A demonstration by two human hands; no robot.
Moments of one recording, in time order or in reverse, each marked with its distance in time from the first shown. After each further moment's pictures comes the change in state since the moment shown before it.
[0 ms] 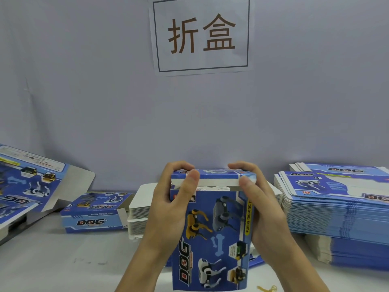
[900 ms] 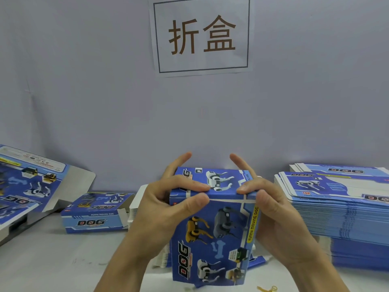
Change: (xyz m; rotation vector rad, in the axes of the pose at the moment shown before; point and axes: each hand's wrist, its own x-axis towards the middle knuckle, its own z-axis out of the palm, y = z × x) left_hand -0.001 0.012 -0.021 0.016 -0.235 0.005; right_hand -0.005 -0.013 -0.013 0.091 -0.192 0.023
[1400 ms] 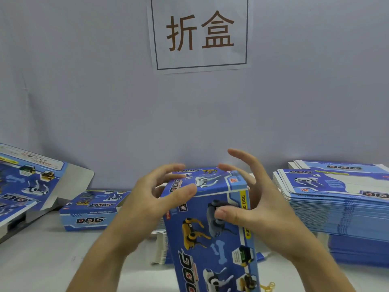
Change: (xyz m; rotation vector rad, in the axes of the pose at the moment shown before) left_hand 0.002 0.013 -0.014 0.305 0.078 -0.199; right_hand 0.006 -0.004 -0.003 -0.426 -0.015 0.048
